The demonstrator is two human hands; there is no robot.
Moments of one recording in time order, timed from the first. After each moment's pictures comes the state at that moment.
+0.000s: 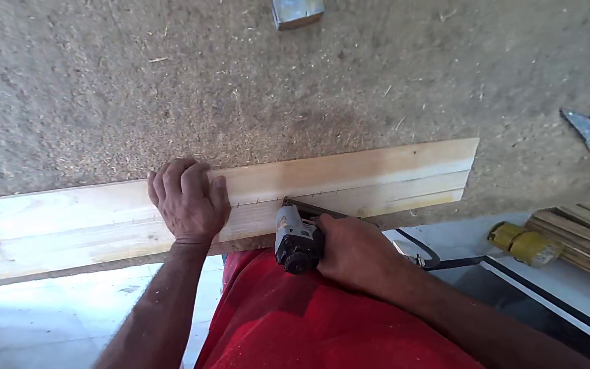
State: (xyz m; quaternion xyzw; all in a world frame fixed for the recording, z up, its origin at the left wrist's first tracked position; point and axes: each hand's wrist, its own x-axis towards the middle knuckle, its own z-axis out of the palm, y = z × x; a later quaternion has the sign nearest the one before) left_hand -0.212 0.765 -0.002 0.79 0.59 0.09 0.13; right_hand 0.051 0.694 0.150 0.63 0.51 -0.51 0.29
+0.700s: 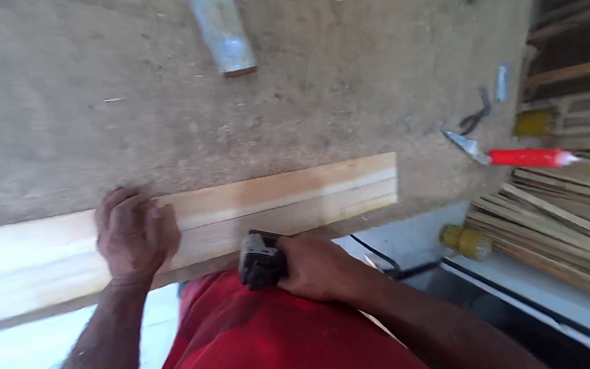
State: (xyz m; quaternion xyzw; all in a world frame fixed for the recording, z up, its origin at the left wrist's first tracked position) left_hand -0.247 0.770 0.017 0.76 0.55 0.21 0.28; right_hand 0.047 0.681 0.181 0.61 0.49 -0.58 0.22
